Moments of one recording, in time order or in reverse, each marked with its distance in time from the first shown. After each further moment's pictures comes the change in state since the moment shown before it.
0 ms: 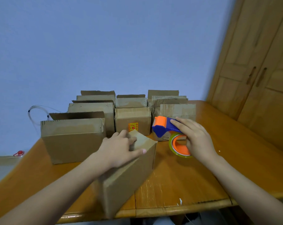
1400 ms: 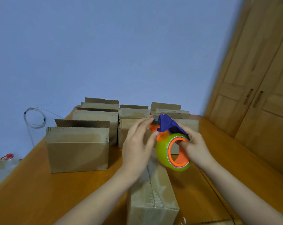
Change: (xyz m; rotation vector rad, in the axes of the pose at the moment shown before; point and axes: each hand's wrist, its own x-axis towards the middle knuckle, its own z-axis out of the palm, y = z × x) left_hand 0.009 0.032 -0.008 -0.975 0.961 0.127; right_hand 0.054 -0.050 -0.017 0.863 -0.109 0.476
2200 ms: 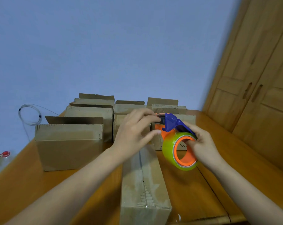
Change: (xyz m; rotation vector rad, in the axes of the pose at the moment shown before) left_hand 0.037 -0.016 0.001 0.226 -0.144 0.533; right_hand -0.011 0.004 -0.028 -0.116 0.051 -0.001
